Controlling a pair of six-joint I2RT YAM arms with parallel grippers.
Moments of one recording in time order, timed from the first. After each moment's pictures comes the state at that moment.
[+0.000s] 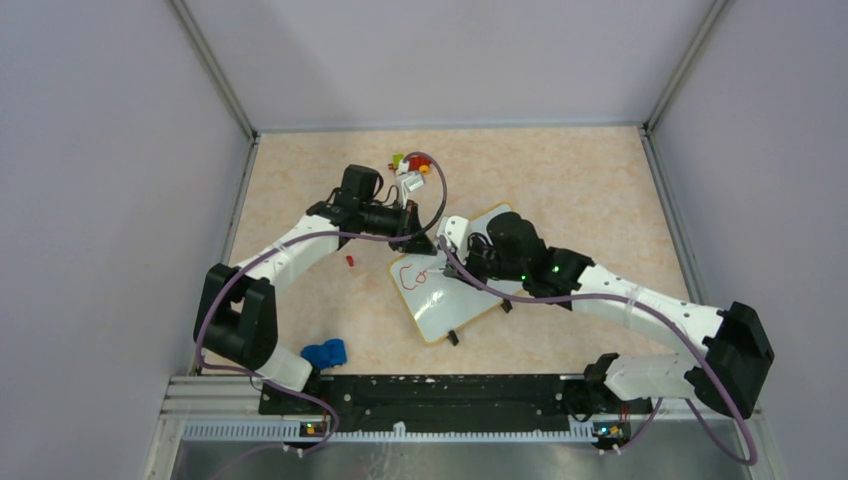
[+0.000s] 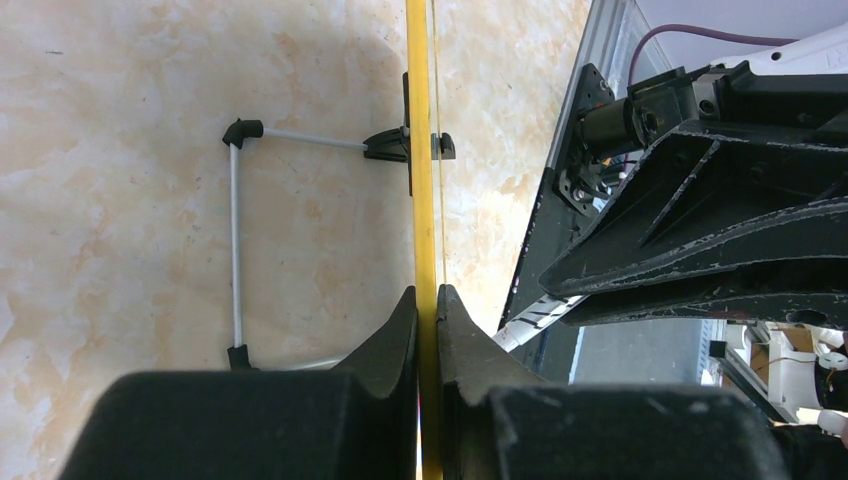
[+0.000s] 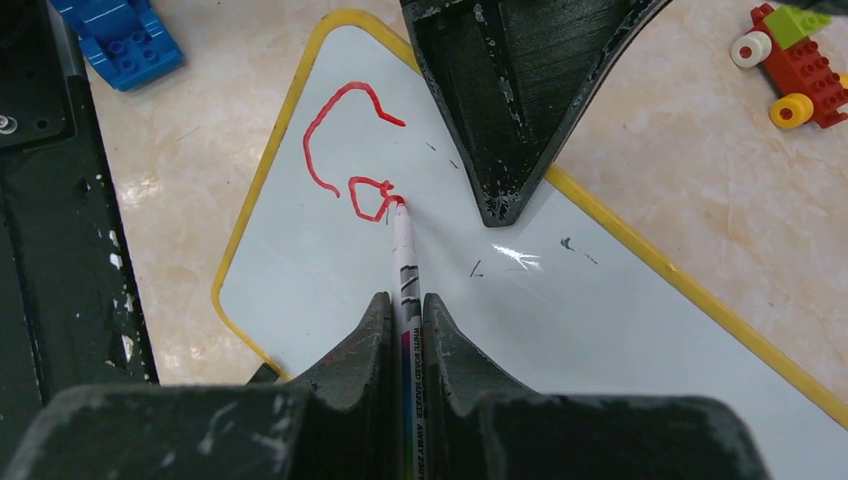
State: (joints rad) left arm -0.41 1.53 1.07 -0.31 0.97 -0.10; right arm 0.90 1.21 0.91 -0.20 -0.23 -0.29
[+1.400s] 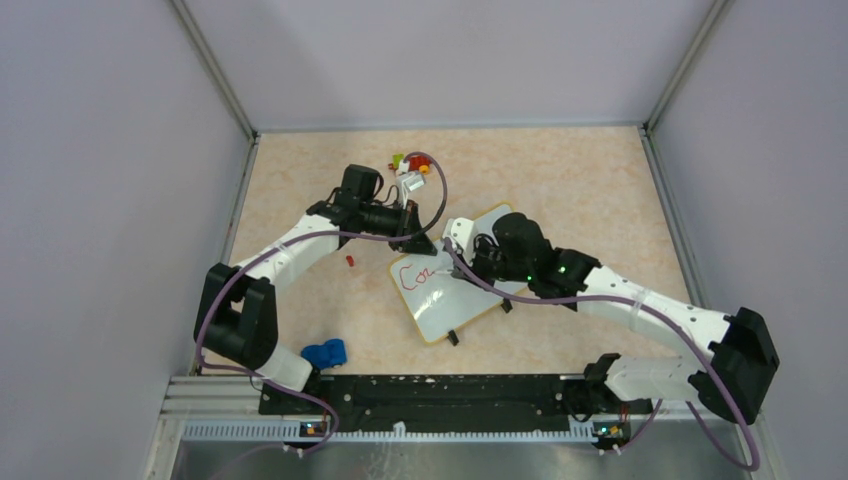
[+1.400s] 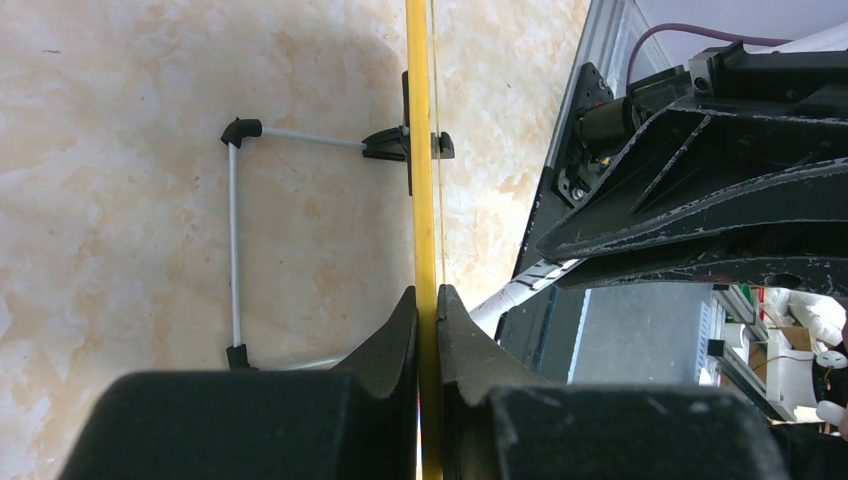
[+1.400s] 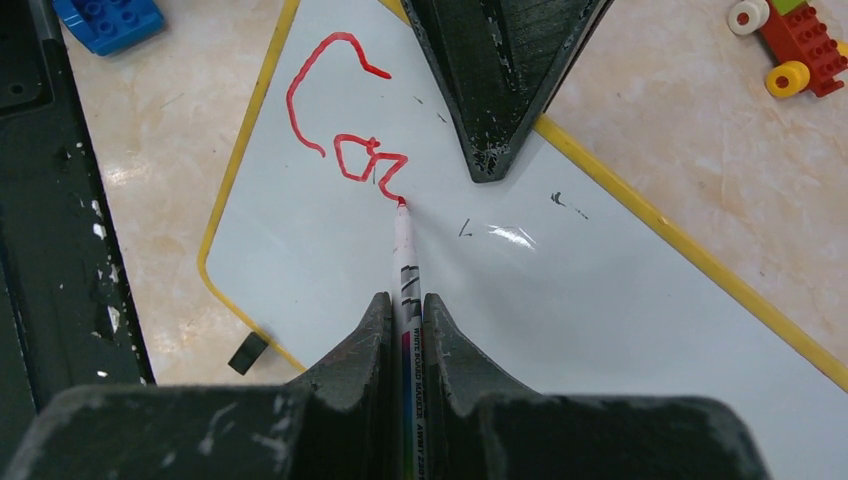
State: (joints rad) left arm -0.41 1.53 1.08 -0.32 0.98 -0.10; right arm 0.88 1.18 0.89 -0.26 -0.23 -0.31
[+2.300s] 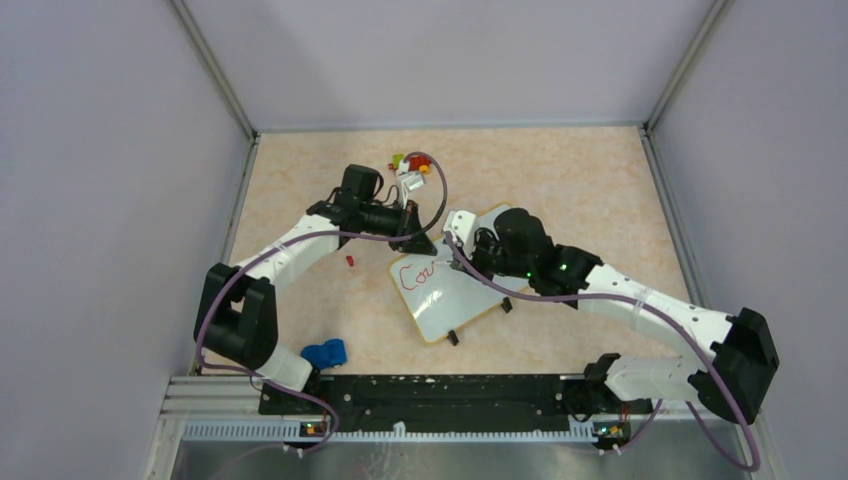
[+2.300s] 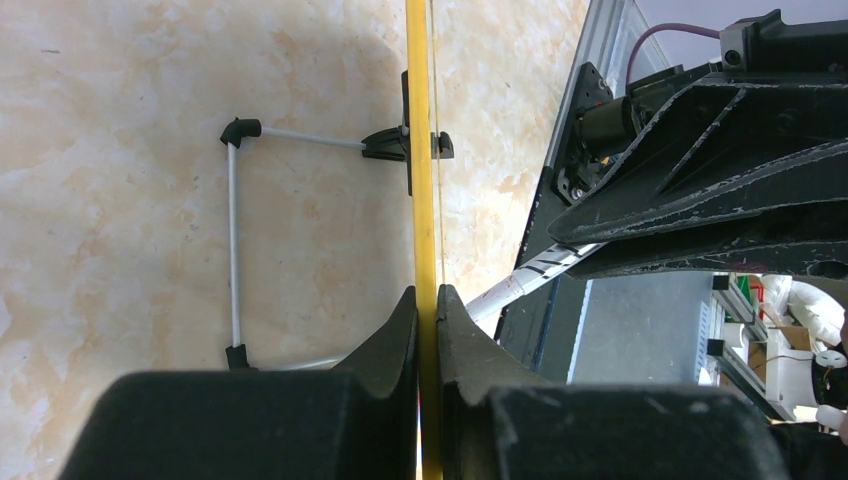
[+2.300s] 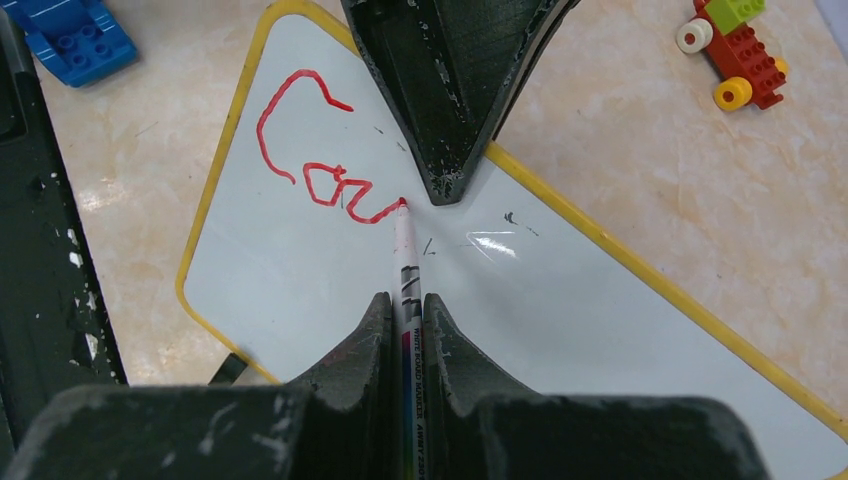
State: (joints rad) left arm -0.41 1.53 1.08 -0.32 0.98 -0.10; right arm 0.87 1.18 0.92 -0.24 -0.19 -0.31
